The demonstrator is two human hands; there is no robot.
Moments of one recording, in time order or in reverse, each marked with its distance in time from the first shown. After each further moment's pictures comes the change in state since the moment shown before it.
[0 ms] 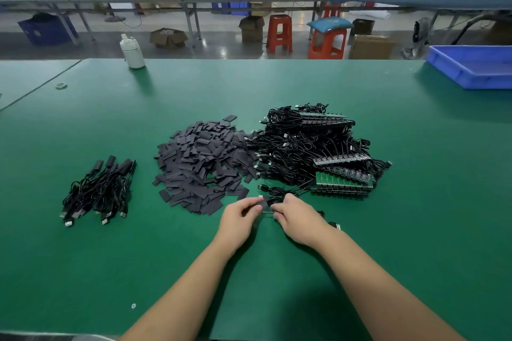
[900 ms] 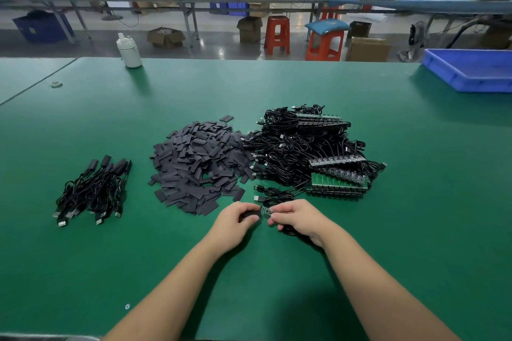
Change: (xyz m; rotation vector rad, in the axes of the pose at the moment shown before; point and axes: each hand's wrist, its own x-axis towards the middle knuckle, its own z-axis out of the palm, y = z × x) left_hand 0.000 0.002 -0.011 0.333 -0.136 0.124; right_hand -0.006 0.017 -0.003 1.051 -0.094 0.234
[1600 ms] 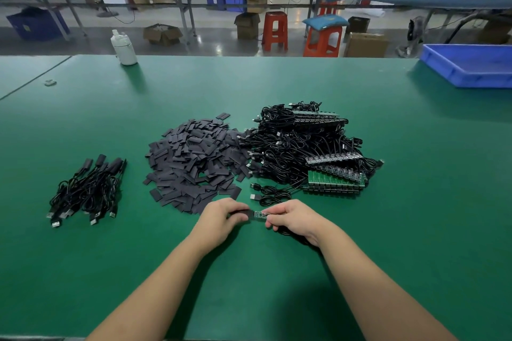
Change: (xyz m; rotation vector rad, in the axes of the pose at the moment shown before) left_hand 0.003 -0.014 -0.019 0.181 0.017 0.132; right_hand 0.002 0.000 0.001 -0.077 -0.076 0.015
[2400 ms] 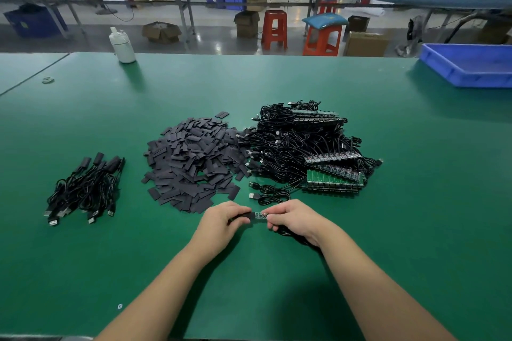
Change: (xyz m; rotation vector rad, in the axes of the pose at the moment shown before) left_hand -0.017 0.012 0.006 -0.032 0.112 0.097; right_hand 0.000 0.004 -0.002 0.000 -0.003 -0.010
